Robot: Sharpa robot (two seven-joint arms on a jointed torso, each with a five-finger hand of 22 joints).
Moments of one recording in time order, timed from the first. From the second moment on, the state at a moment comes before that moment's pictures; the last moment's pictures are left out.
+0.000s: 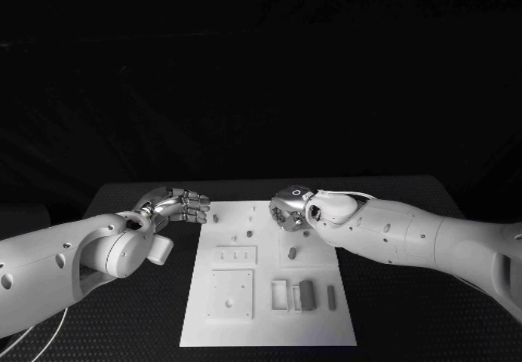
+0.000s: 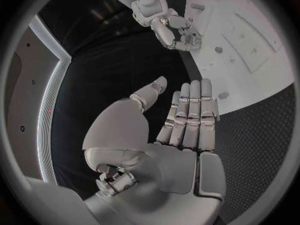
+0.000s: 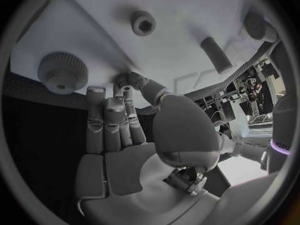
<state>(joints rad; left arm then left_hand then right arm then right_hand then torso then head) 1.33 -0.78 -0.17 1.40 -0.16 -0.30 0.13 1.12 -0.08 0.53 -0.27 0.05 0.78 0.19 0.38 0.48 1.10 0.13 0.20 0.17 0.97 0.10 0.42 0.67 0.03 0.96 0.00 0.25 0.68 1.27 -0.51 -0.21 1.01 -1.72 -0.30 0.04 1.24 -0.11 0.64 -0.29 0.19 0.99 0.12 0.38 0.49 1.22 0.08 0.15 0.21 1.32 -0.05 1.24 0.80 0.20 1.24 -0.02 0.81 1.31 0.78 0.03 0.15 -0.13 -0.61</state>
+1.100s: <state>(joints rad) 1.33 -0.77 -0.17 1.39 -0.16 -0.30 0.13 1.12 -0.08 0.53 -0.27 0.05 0.78 0.19 0.38 0.47 1.10 0.13 0.20 0.18 0.97 0.10 0.42 0.67 0.03 0.96 0.00 0.25 0.68 1.28 -0.35 -0.20 0.92 -1.76 -0.49 -0.12 1.23 -0.10 0.64 -0.29 0.19 1.00 0.11 0.39 0.50 1.22 0.08 0.15 0.21 1.32 -0.06 1.24 0.79 0.20 1.25 -0.02 0.83 1.31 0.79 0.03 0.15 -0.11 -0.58</state>
